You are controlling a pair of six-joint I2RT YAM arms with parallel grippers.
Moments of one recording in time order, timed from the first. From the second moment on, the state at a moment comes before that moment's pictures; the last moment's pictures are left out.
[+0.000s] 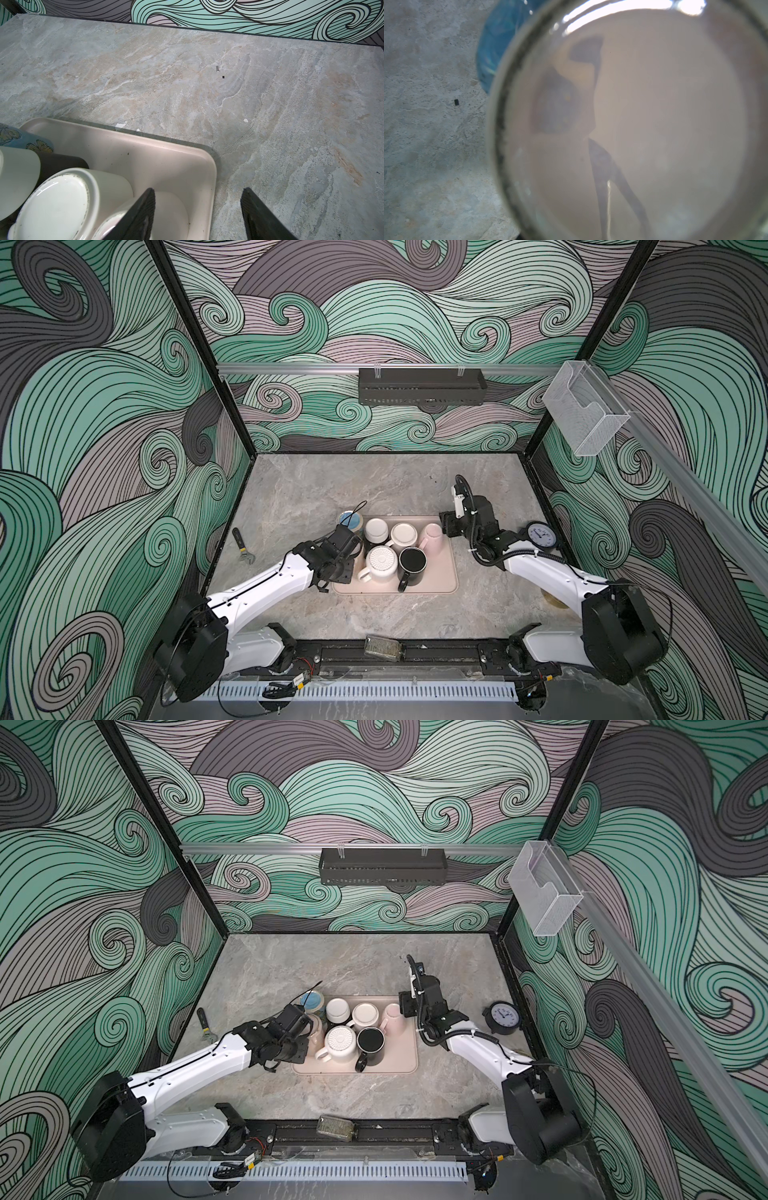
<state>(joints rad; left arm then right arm) -0.67 1.23 0.73 -0.74 -0.20 -0.48 0.46 1.34 0.74 -0.02 0.16 0.14</state>
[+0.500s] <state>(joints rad) -0.68 1.25 0.73 -0.71 -0.22 -0.48 0.46 1.30 0.73 -0.02 0.12 0.14</state>
